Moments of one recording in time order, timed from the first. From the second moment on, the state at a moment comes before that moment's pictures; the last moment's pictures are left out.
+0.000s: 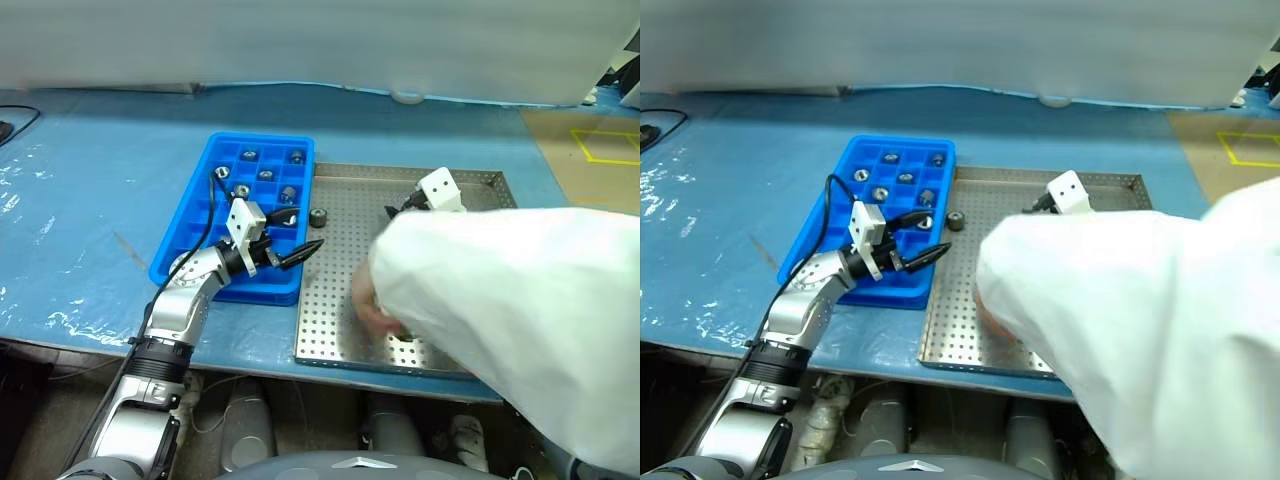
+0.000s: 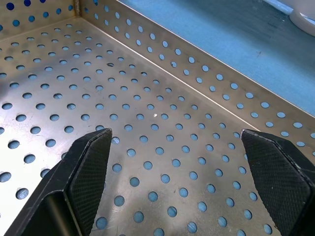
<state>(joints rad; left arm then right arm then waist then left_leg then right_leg) -0.39 0.30 -0.06 0.13 -0.37 0.09 -0.91 -0.65 -0.44 0.01 0.50 -0.02 0.22 0.53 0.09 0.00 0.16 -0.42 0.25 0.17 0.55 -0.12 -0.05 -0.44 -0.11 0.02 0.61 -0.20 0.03</state>
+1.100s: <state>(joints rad) -0.44 0.27 -0.11 0.18 -0.36 0.11 -1.00 -0.51 -0.49 -0.01 0.32 0.00 0.24 0.54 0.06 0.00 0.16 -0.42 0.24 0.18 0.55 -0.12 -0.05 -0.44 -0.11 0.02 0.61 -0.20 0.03</state>
